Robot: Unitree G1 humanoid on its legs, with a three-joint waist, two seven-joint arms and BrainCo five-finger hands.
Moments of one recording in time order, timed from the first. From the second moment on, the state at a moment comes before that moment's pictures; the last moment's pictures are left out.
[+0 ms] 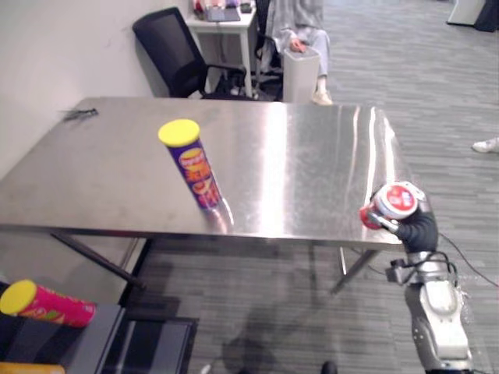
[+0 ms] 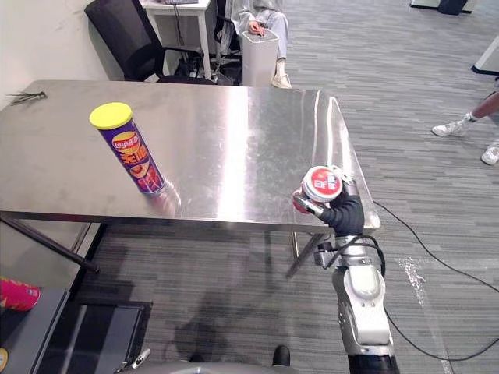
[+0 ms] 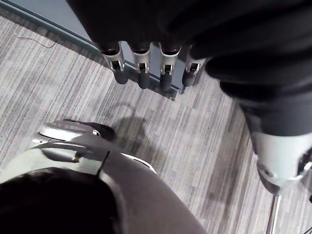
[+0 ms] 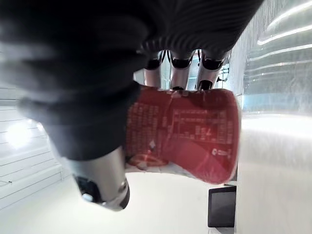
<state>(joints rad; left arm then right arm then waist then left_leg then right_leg) 0.24 0.13 0.14 1.11 -0.22 -0.21 -0.01 0.12 -0.22 -0.11 -0.29 0.28 -0.27 0.05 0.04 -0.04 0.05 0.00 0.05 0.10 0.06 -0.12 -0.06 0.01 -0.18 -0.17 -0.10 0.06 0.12</state>
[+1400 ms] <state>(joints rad) 0.22 0.10 0.26 1.08 -0.22 -0.16 -0.04 0.00 -0.12 -0.25 -0.26 0.23 -0.29 -0.03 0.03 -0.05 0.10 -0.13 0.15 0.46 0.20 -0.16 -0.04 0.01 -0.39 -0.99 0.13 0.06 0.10</state>
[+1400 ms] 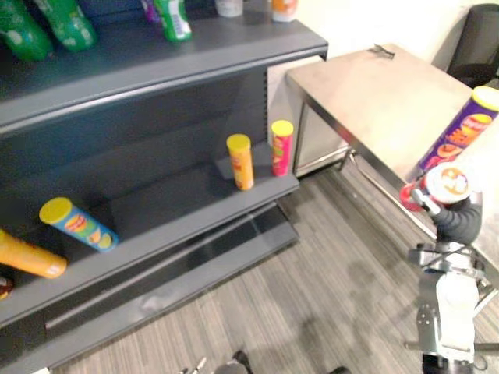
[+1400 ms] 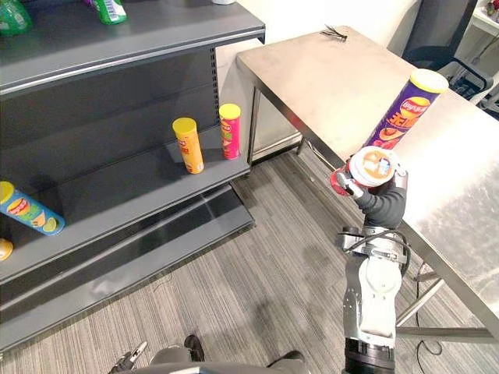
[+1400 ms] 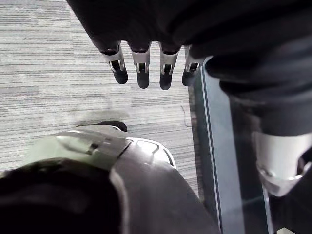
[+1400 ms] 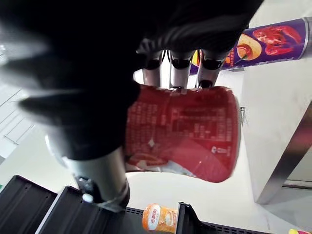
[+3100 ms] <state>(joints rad) 0.20 0.12 0.19 1.07 -0.27 -0.16 -0.05 0.11 -0.13 0.01 -0.17 0.29 -0.25 0.12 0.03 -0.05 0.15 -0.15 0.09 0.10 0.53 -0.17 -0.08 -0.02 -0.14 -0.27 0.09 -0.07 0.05</state>
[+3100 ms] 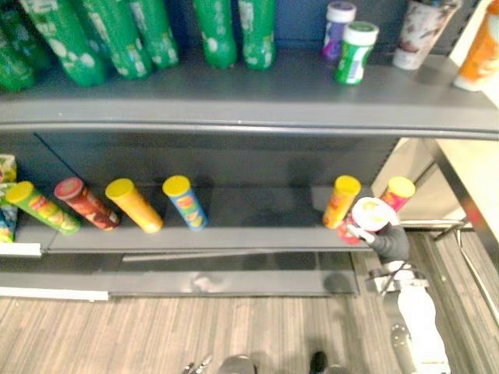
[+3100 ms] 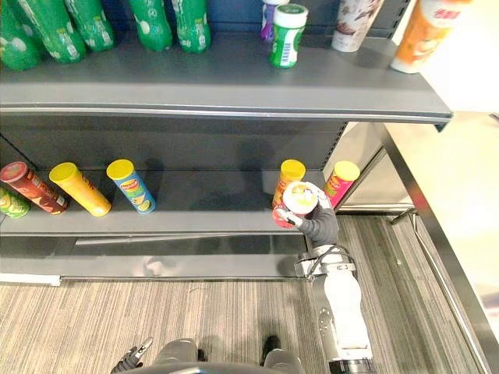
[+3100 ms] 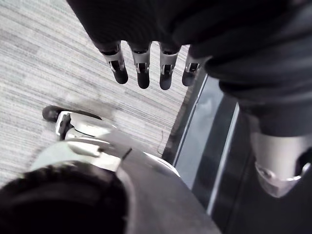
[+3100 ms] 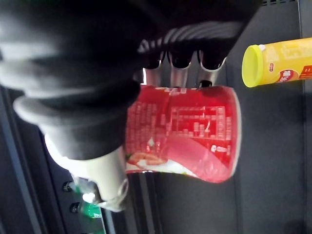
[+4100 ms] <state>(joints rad) 0.19 0.13 0.19 1.15 -0.14 -0.15 -0.03 -0.09 -0.17 0.38 -0.06 0.40 -0.18 0.19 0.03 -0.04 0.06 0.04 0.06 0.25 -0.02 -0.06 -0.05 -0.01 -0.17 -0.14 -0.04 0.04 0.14</state>
